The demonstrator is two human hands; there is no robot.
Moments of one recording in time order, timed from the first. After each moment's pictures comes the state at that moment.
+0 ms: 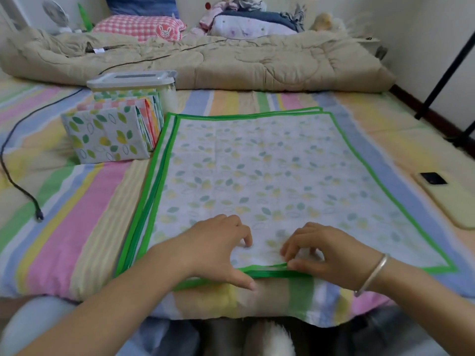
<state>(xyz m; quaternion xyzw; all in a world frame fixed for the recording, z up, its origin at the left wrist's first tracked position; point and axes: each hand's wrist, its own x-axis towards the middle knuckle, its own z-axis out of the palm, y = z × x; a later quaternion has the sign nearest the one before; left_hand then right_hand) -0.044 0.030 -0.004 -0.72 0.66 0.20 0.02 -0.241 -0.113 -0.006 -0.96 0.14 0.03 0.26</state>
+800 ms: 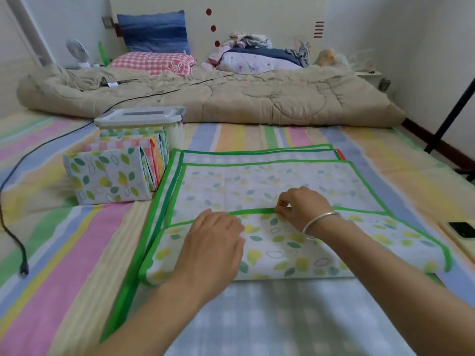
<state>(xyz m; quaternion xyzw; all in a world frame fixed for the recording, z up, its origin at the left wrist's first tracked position) 0.006 -0.018 -0.022 -0.78 0.59 -0.12 -0.16 -0.100 -0.221 0.002 -0.95 0.30 -0.03 0.04</state>
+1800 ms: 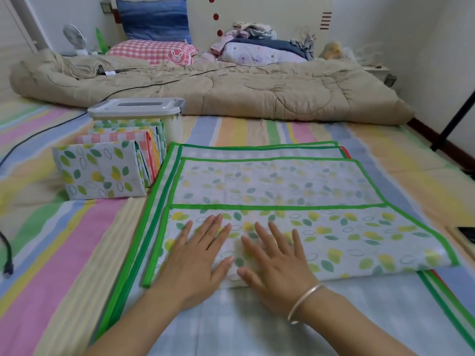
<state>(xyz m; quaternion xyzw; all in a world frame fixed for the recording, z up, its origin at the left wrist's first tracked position) 0.039 -0.009 -0.082 -0.81 0.58 0.02 -0.06 -0.120 -0.131 -0.056 -0.96 0.25 0.04 0.12</state>
